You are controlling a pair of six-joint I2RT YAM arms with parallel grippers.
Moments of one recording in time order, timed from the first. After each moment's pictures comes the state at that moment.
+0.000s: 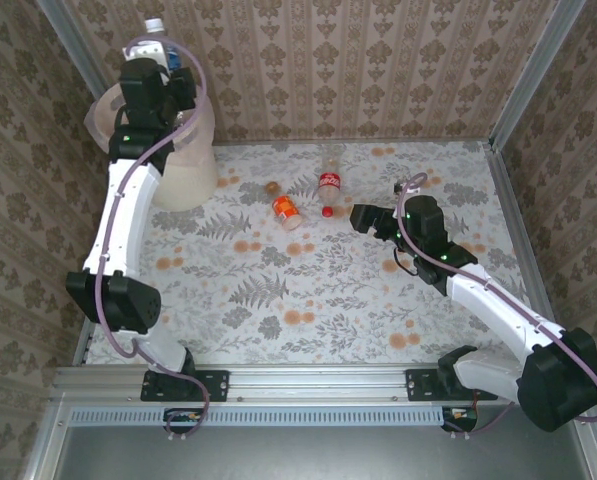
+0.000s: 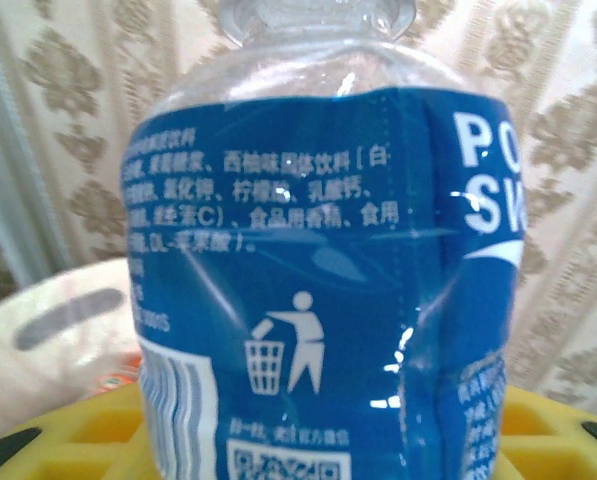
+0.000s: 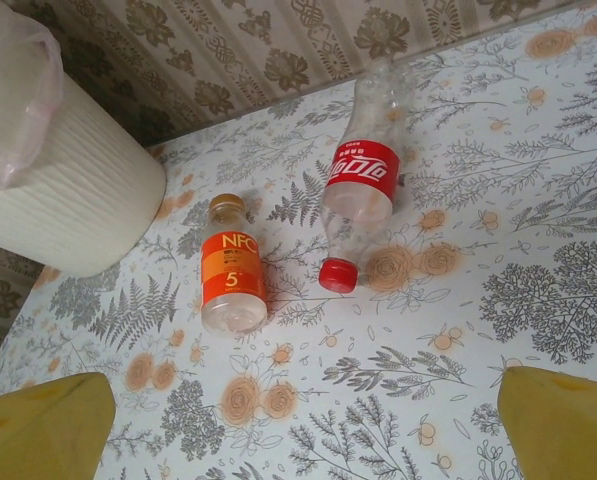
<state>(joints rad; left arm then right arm) -0.15 1.68 1.94 -0.39 -0.20 -0.11 0.38 1.14 0.76 -0.03 -0.03 0.53</state>
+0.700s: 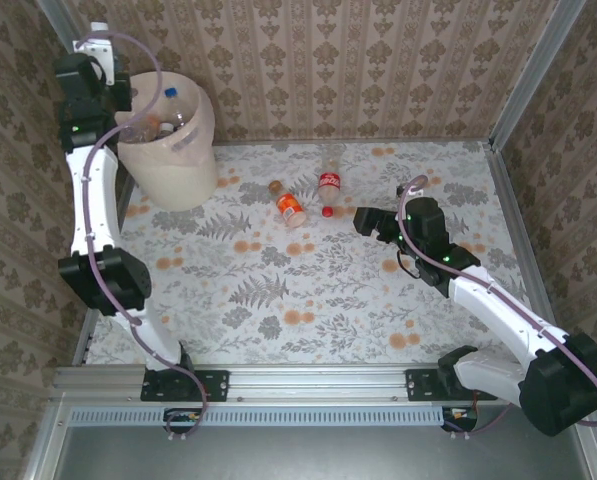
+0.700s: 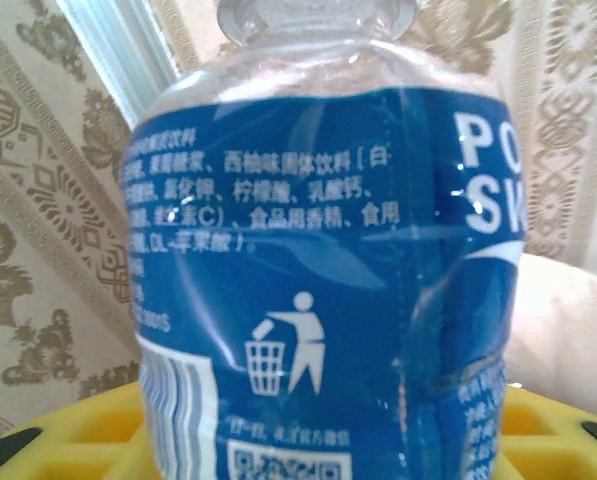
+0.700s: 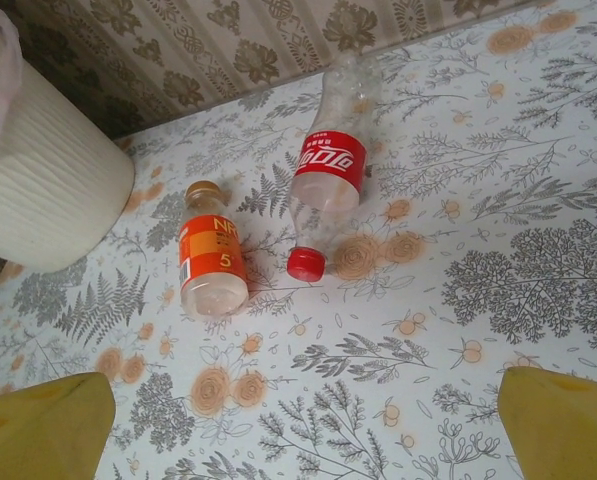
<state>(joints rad) 0.16 1.86 2.14 -0.46 -0.02 0.24 0.38 1.12 0.76 -0.10 0.02 0.50</state>
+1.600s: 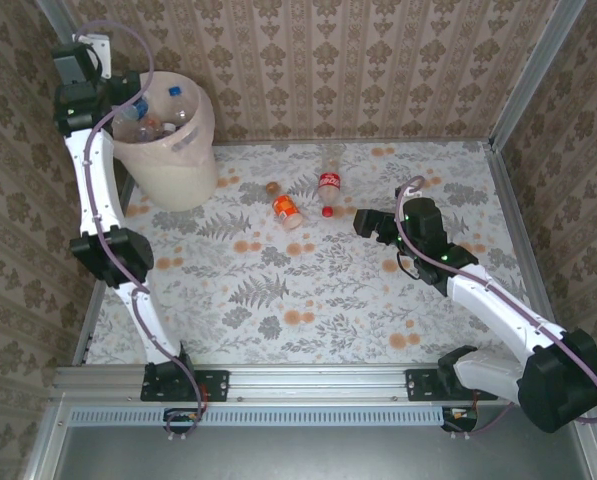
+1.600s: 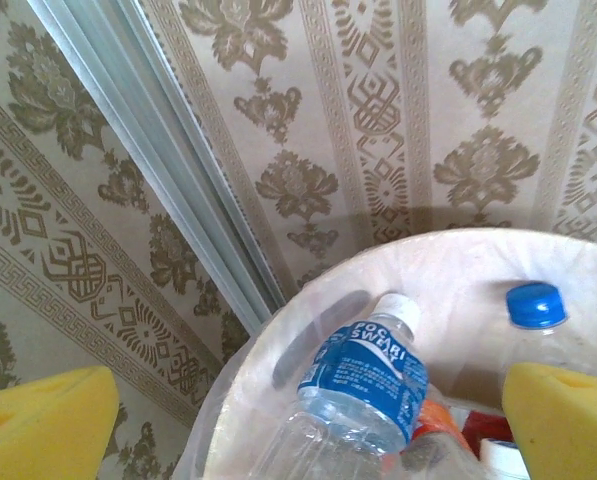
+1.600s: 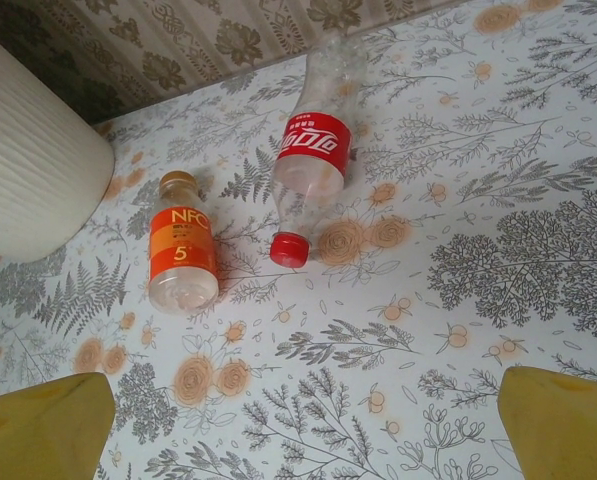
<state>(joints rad) 0.18 2.12 2.55 -0.71 0.00 0.22 0.38 1.13 0.76 -0.12 0.02 0.50</state>
